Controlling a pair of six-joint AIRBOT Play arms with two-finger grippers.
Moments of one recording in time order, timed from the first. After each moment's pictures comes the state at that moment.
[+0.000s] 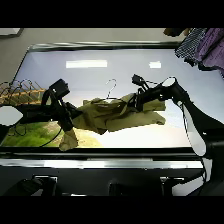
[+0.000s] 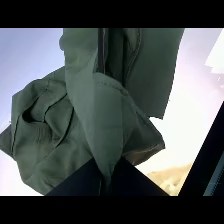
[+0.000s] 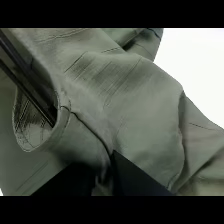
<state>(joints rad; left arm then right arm) -0.36 -0.94 1.01 1.04 -1.01 -0.68 0.10 -1.74 1.44 -0.64 1.27 0.01</state>
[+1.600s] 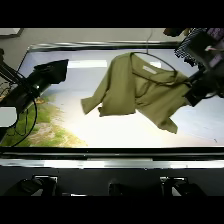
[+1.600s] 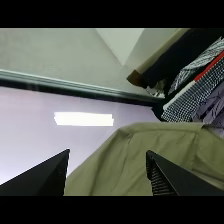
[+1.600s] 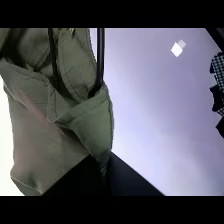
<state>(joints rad) -0.36 -0.91 1.01 1.03 -0.22 -1.47 0.10 -0.88 1.44 -1.52 1.27 0.84</state>
